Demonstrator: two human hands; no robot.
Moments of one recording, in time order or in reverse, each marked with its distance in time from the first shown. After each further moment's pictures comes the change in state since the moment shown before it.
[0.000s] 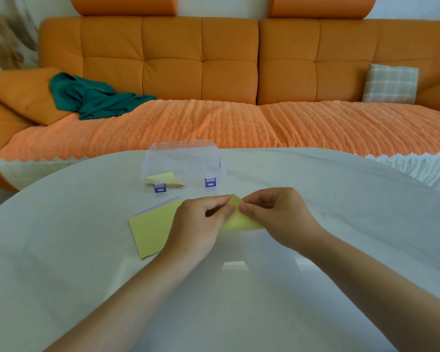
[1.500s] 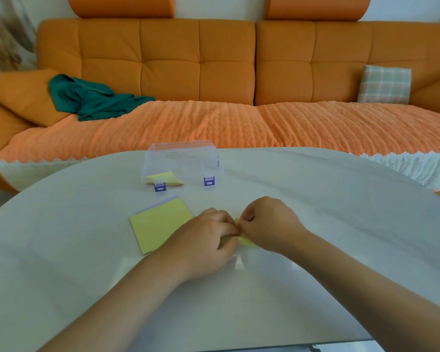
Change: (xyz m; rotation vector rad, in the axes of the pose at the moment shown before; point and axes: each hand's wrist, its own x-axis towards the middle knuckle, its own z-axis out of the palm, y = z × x) left_hand -0.014 -0.003 -0.011 0.650 -0.464 0.293; right_hand 0.002 0.001 0.019 -0.683 -0.090 0.154
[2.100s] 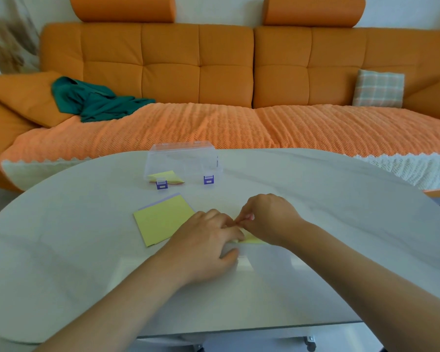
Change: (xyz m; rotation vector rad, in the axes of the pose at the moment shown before) left_hand -0.016 0.010 0.004 0.258 0.041 0.129; right_hand -0.003 0.009 -0.009 -0.155 0.001 -0.215
